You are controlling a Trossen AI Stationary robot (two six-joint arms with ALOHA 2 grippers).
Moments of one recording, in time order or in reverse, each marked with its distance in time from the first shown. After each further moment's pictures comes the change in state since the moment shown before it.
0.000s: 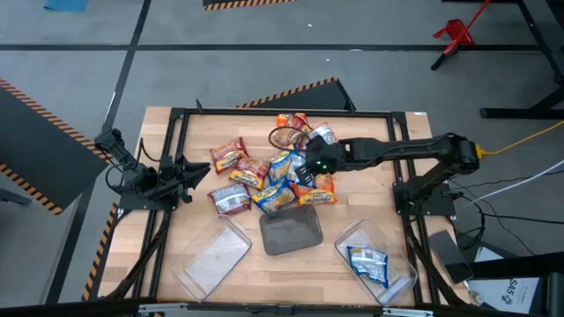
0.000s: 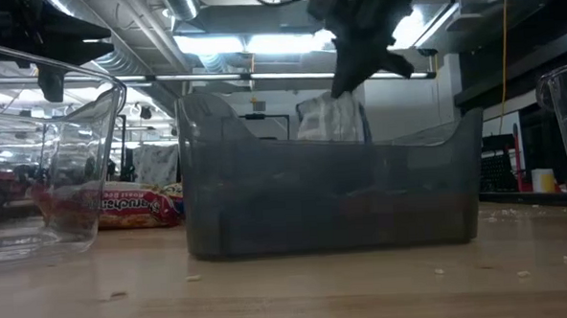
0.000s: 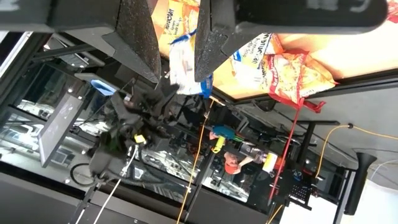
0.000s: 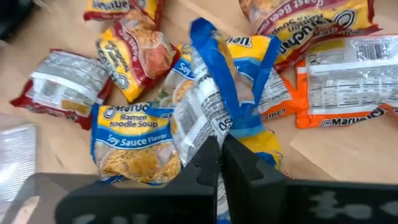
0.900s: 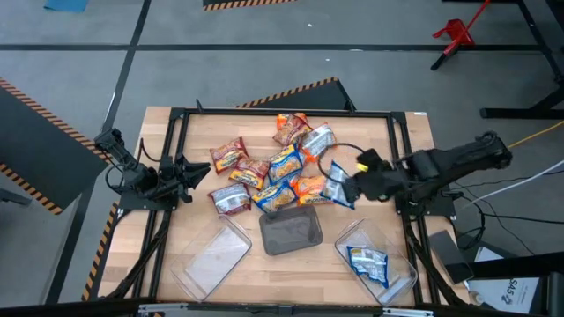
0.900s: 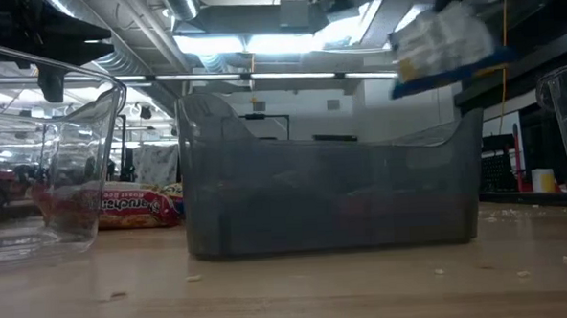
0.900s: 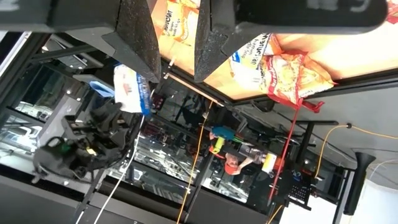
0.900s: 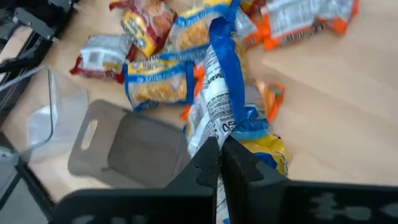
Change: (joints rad) left arm 0.000 0.000 0.000 -0.006 -0.002 0.000; right arm 0.420 -0.357 0.000 -0.457 0.190 0.530
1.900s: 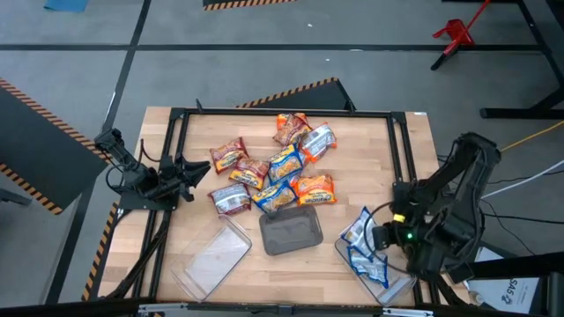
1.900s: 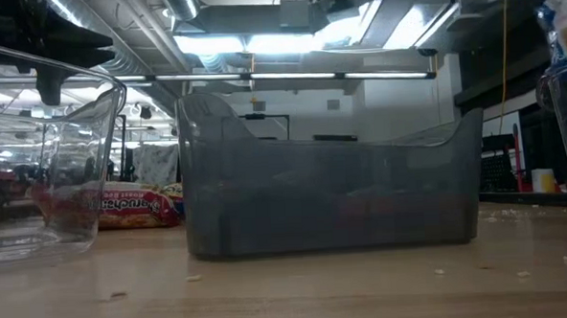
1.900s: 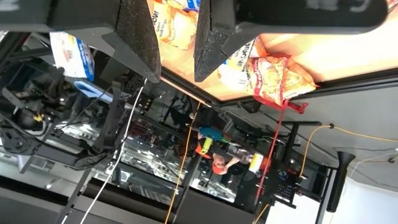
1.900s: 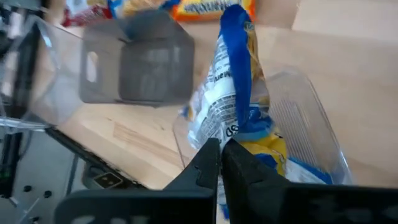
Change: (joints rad) left arm 0.000 0.000 0.000 -0.023 -0.054 -0.002; right arm 0.633 0.155 0.000 -0.169 0.099 0.977
